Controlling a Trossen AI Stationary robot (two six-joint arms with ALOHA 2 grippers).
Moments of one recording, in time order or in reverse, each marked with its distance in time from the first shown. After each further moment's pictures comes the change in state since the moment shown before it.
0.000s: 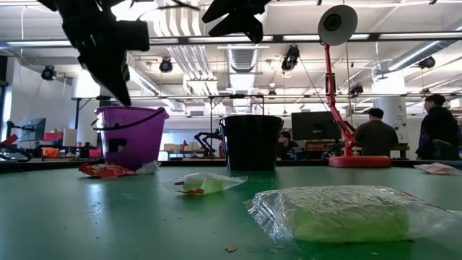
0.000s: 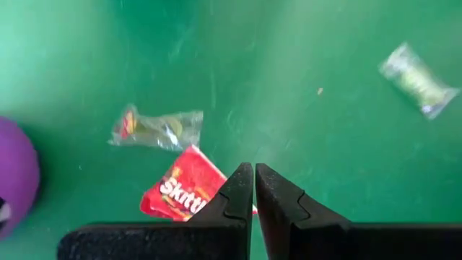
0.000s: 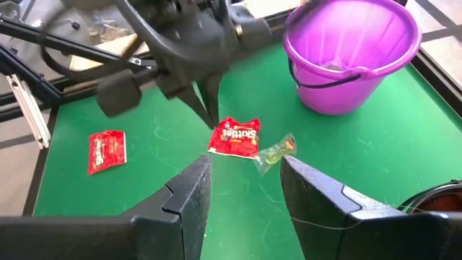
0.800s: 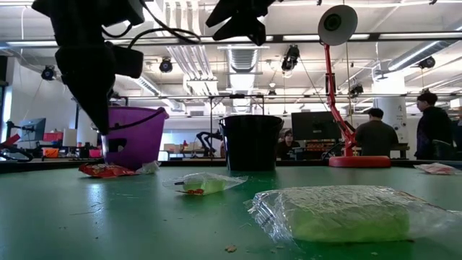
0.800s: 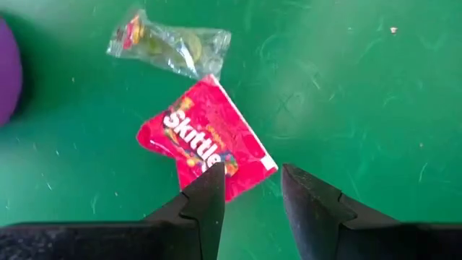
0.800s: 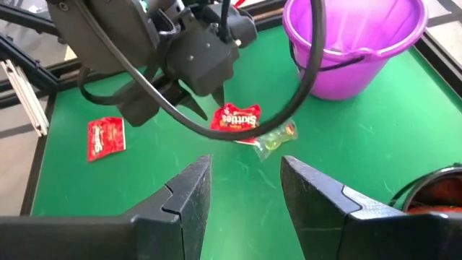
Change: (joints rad) left arm -0.073 0.119 -0.028 -0.084 -0.046 -0.232; right arm 0.000 0.000 0.000 -0.046 -0.010 0.004
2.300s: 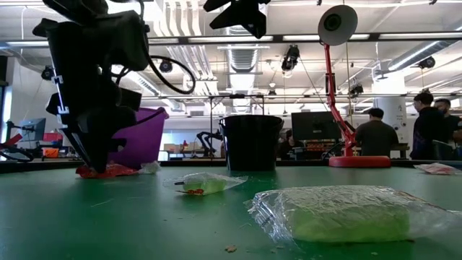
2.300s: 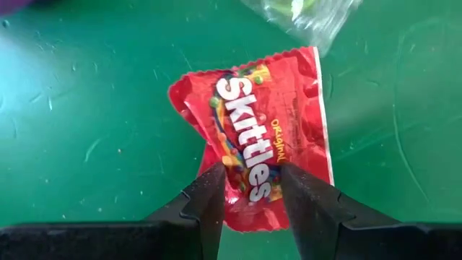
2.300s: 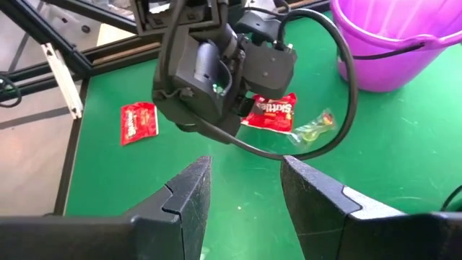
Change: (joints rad) left arm -0.062 0.266 -0.026 0.029 -0.154 -0.469; right arm 0.081 0.000 0.000 -0.007 -0.007 0.034
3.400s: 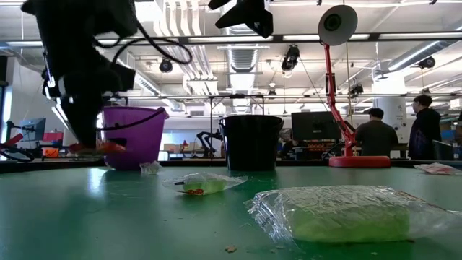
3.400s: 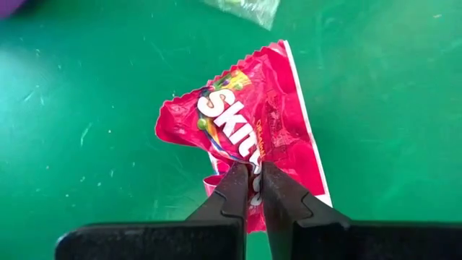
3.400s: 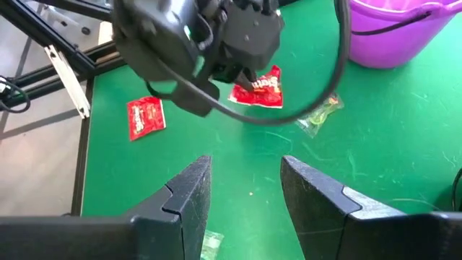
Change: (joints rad) left arm -0.047 -0.152 0.026 -0.075 0.069 0.078; right arm 0.017 -0.011 0.000 -0.045 0.000 0.085
